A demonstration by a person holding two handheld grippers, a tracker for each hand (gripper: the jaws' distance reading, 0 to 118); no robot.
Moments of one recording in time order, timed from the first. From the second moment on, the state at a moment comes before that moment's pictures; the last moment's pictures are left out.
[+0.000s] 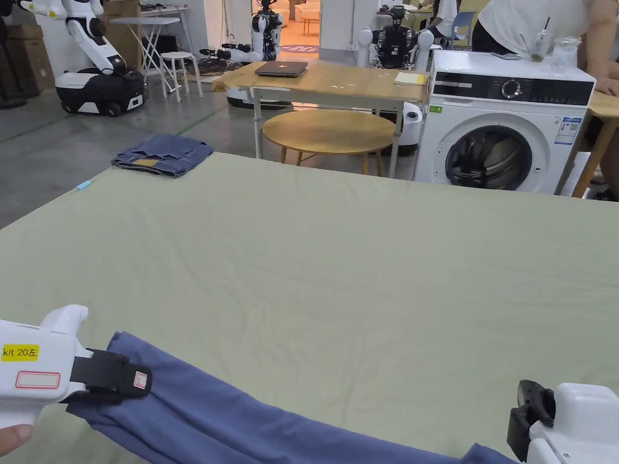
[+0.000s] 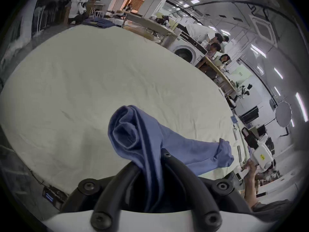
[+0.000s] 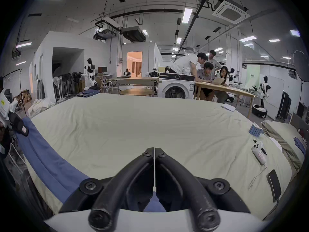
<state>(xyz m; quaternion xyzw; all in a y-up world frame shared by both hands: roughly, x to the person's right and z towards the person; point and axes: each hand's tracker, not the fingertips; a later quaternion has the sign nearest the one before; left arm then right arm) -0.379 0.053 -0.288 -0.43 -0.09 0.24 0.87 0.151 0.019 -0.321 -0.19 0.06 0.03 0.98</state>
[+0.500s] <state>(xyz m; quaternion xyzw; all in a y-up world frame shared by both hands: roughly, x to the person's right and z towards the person) -0.219 0.043 -0.329 -0.49 -0.23 0.22 0.81 0.163 0.013 -0.311 -0.20 0.05 0.02 0.98</state>
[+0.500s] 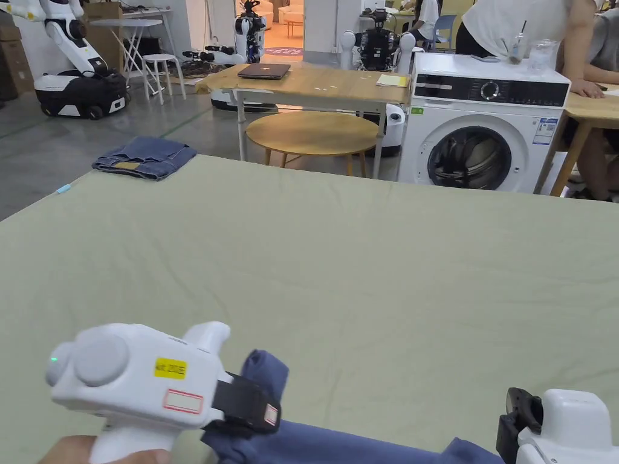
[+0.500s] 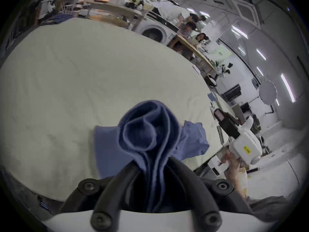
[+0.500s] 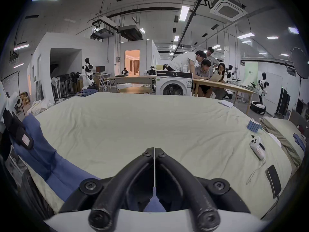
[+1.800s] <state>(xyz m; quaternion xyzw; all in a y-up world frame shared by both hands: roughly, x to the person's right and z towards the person) -0.149 -0.061 -0.356 -0.54 -0.24 0.29 0.75 0.180 0.003 -0.301 -0.23 0.03 -0.01 0.97</state>
